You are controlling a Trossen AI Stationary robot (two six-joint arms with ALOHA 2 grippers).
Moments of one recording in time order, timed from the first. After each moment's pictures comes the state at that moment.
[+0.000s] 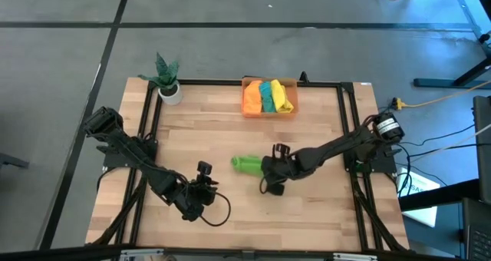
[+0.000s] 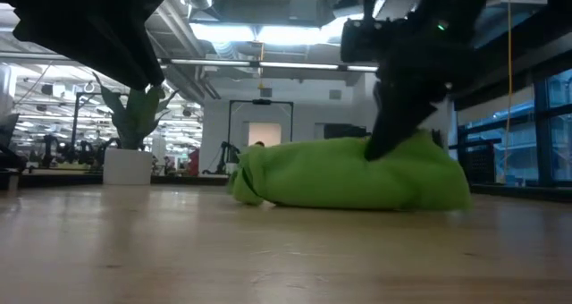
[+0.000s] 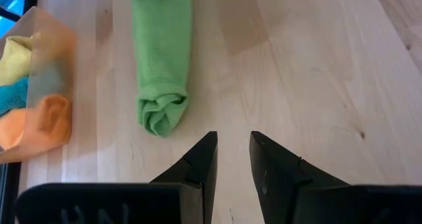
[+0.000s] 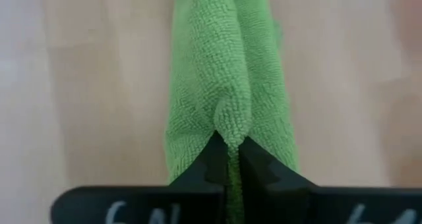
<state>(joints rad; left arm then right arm) -0.68 1.57 1.00 -0.55 -0.66 -0.20 0.32 1.76 1.09 -0.50 0.32 0.46</state>
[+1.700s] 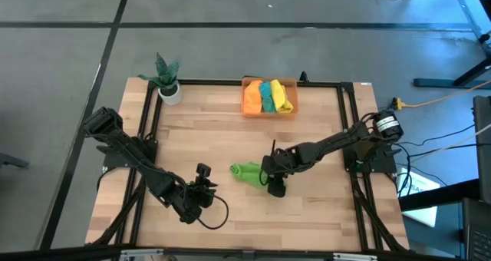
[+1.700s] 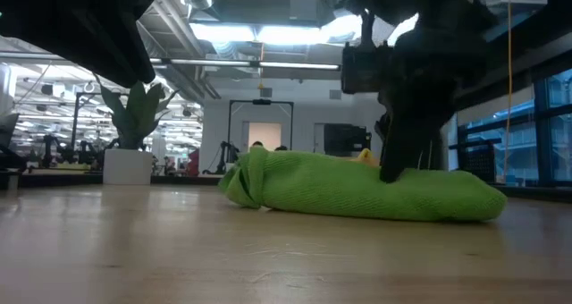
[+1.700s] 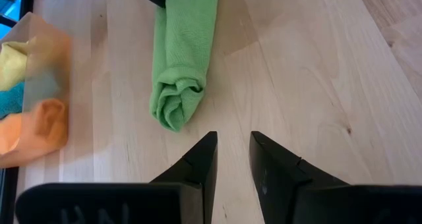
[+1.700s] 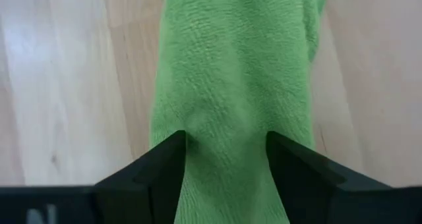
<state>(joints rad) -0.70 1.57 1.00 -0.55 -0.66 -0.20 0.24 1.75 0.99 -0.34 -0.03 0.49</state>
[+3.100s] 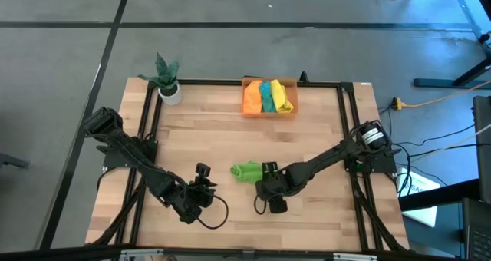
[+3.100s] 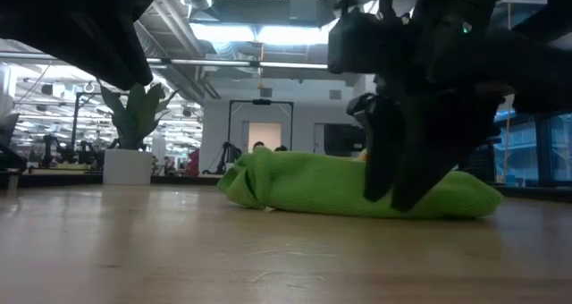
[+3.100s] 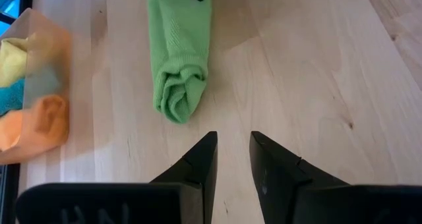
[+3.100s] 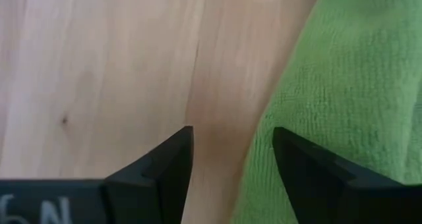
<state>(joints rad) -0.70 1.57 1.00 -0.57 -0.66 -0.21 0.40 1.93 1.21 -0.48 0.14 0.20</state>
